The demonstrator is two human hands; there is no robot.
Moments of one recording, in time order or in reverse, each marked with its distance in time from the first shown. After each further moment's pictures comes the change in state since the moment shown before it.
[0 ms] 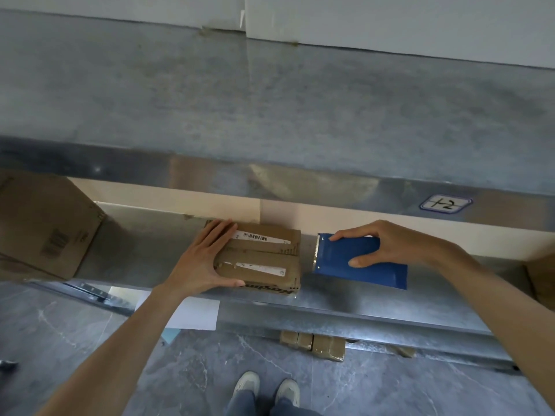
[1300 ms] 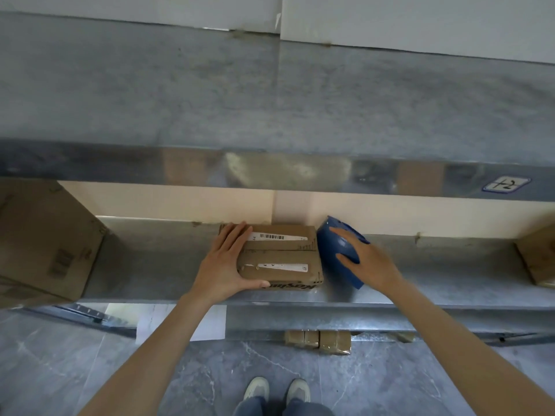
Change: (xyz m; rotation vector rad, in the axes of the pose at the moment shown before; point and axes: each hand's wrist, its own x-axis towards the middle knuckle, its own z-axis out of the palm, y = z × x) left_hand 0.001 0.007 -0.005 -0.090 0.011 -0.037; right_hand 0.046 0.016 0.114 -0.299 0.560 0.178
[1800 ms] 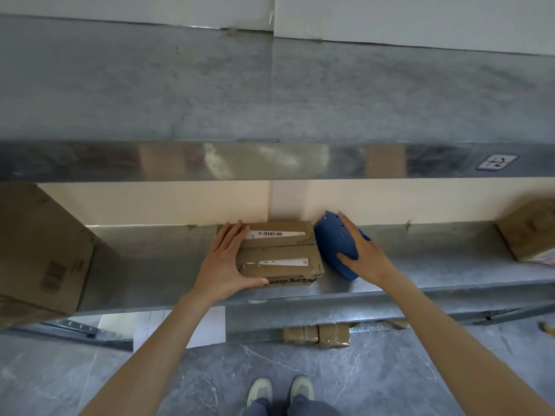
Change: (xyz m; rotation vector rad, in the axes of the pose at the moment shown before) left_hand 0.003 -0.008 0.002 -0.079 -0.018 0.020; right_hand -0.013 -0.010 0.006 0.164 -0.008 0.154
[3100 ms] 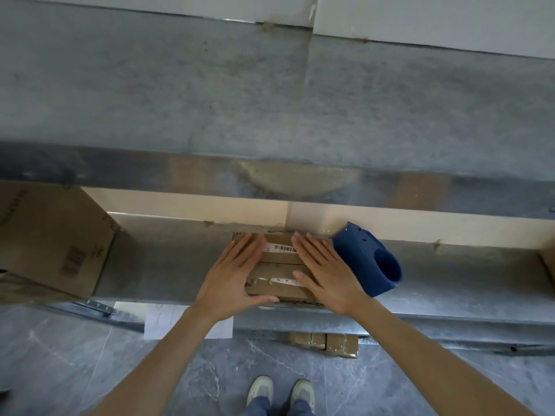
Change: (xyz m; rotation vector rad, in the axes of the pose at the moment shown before) left_hand -0.020 -0.004 0.003 0.249 0.016 0.180; right_hand 0.012 -0.070 0.051 -0.375 -0.125 -0.495
